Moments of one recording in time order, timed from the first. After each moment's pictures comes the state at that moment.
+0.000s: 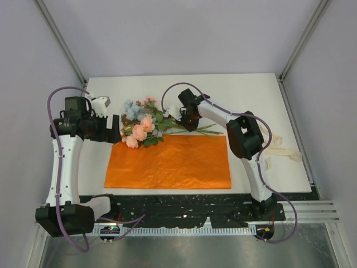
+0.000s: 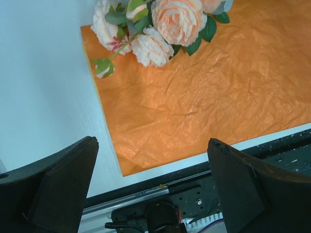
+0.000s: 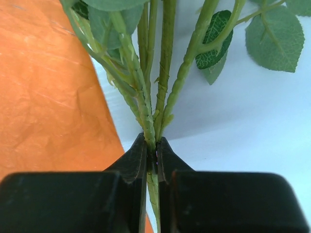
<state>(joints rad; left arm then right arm) 0.12 1.15 1.28 -1.13 0.32 0.21 0.59 2.24 1.81 -0.80 -0.15 -0.77</state>
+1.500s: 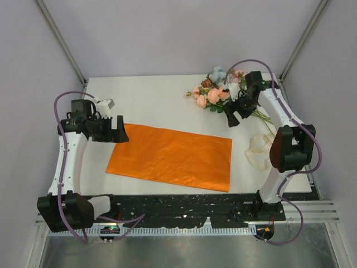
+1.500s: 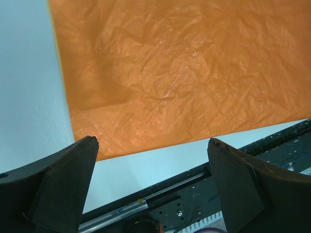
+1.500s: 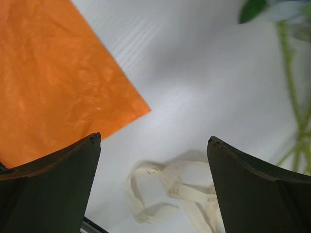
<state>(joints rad) 0.13 1.20 1.17 -1.01 0.43 0.15 0.04 1.84 1.66 -1.03 -0.32 -0.63</state>
